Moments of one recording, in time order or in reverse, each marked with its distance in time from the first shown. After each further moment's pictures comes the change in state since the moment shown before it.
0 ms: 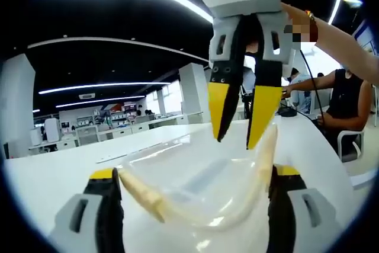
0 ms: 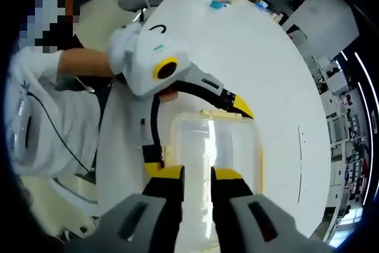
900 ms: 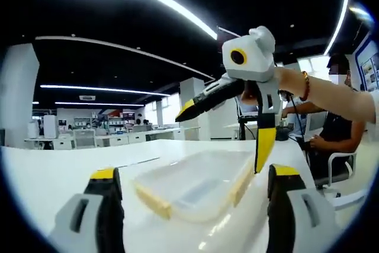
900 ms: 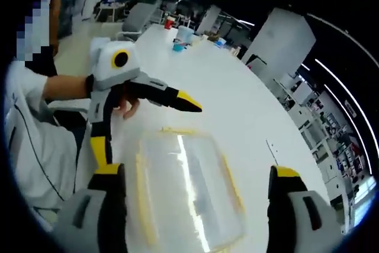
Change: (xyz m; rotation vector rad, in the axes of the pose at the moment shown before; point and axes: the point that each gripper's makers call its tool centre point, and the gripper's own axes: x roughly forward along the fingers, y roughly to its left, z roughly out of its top) left arm -0.025 0.009 0.047 -0.074 -0.107 -0.018; right arm -0.027 -0.040 -0.007 0.171 -0.396 -0.237
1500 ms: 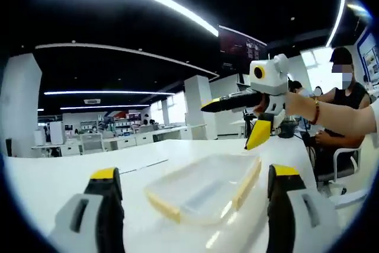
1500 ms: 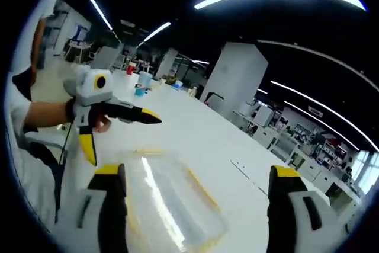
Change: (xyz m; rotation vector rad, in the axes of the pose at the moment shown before) left arm -0.017 0.002 0.022 0.044 0.012 0.043; right arm -0.053 -0.037 0.000 0.113 -0.360 -0.296
